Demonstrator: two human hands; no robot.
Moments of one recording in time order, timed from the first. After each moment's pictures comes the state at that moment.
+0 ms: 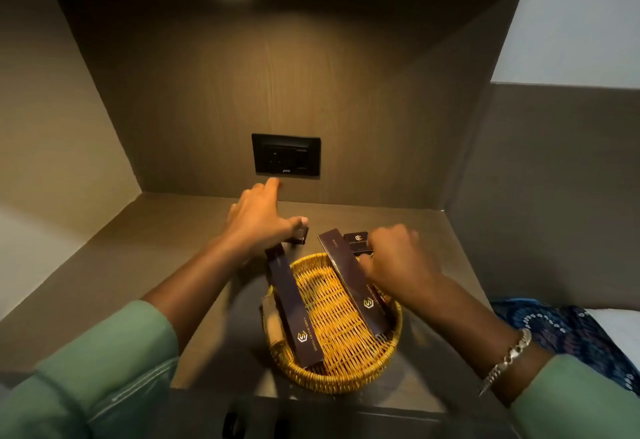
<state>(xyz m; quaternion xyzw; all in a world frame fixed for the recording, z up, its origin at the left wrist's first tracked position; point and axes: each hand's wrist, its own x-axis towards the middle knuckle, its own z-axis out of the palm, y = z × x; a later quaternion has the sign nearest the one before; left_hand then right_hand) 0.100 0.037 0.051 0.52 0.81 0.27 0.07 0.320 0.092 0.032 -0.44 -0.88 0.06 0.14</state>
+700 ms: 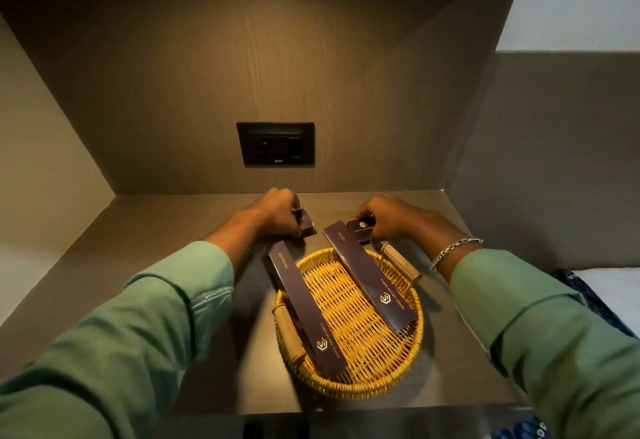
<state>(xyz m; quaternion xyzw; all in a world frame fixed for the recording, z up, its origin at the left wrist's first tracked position) 0.048 0.126 -0.001 0.61 0.76 0.10 0.20 0.280 0.206 -0.003 -0.41 -0.89 0.19 -0.03</state>
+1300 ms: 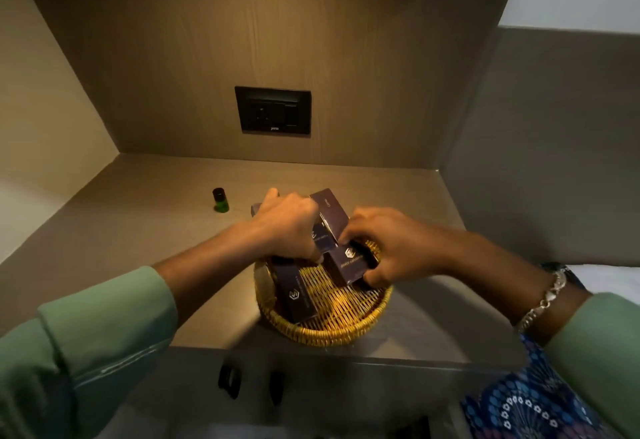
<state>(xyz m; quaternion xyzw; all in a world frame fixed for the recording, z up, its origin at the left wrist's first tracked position) 0.164 0.024 0.035 0.69 0.72 -0.02 0.07 0.352 0.086 0.046 -0.19 -0.97 0.16 -0.03</state>
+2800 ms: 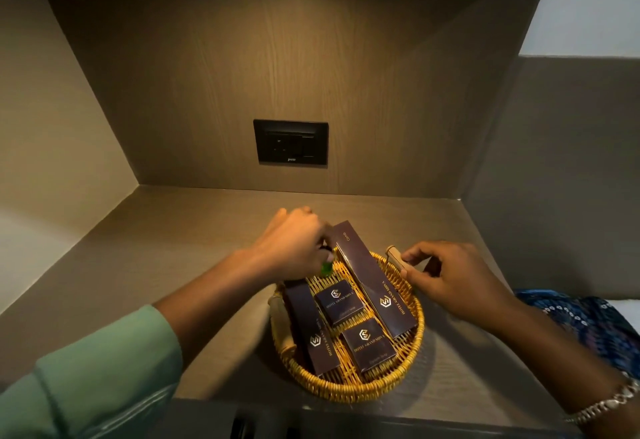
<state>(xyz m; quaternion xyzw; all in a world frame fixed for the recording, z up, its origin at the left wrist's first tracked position) 0.138 0.028 0.043 0.72 0.69 0.10 0.05 0.378 0.109 0.001 -0.37 -0.87 0.23 0.21</state>
